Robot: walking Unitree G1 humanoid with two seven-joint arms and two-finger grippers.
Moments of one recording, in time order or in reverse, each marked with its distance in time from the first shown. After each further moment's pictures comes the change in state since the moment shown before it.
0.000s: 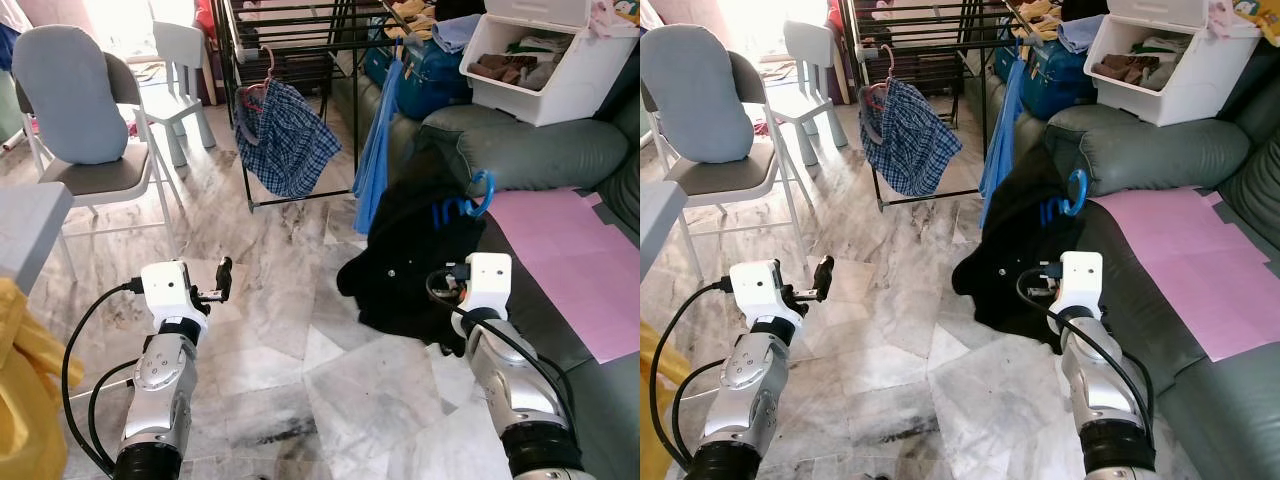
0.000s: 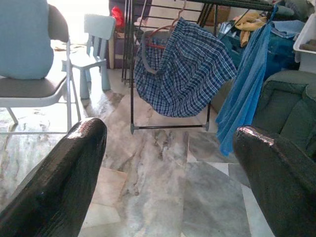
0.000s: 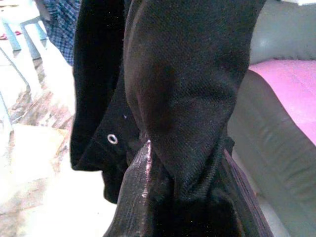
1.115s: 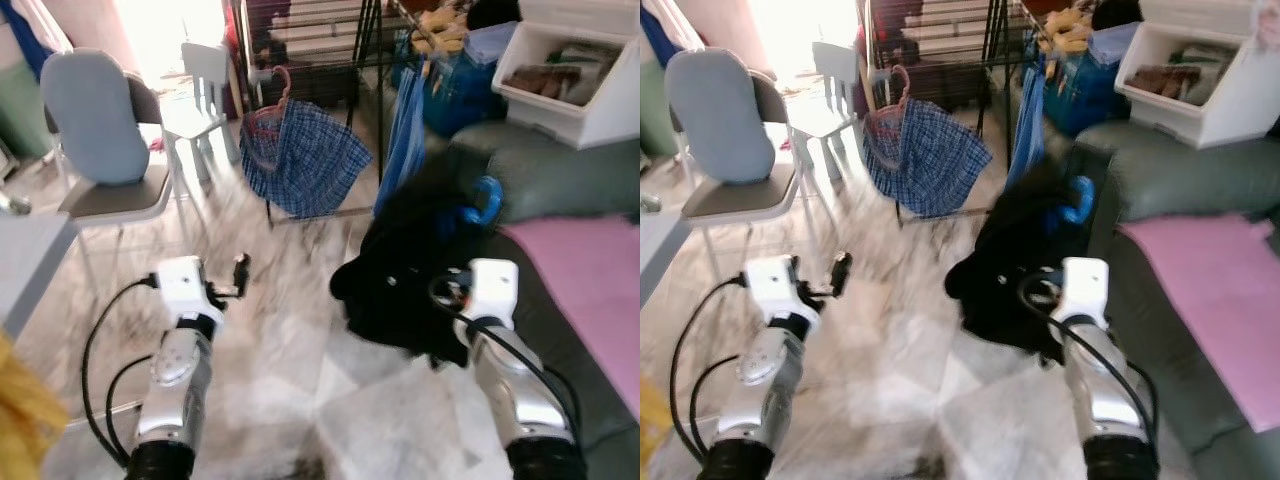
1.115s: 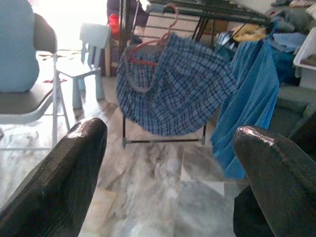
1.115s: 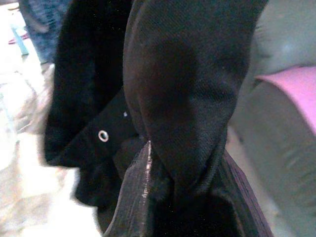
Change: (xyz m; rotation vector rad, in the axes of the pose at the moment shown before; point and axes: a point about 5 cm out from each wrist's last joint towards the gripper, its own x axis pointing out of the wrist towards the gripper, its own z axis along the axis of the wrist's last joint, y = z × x) left arm 0.004 -0.019 0.003 -0.051 0.007 -0.062; right arm -0.010 -0.001 -0.005 0.010 0.041 -0.026
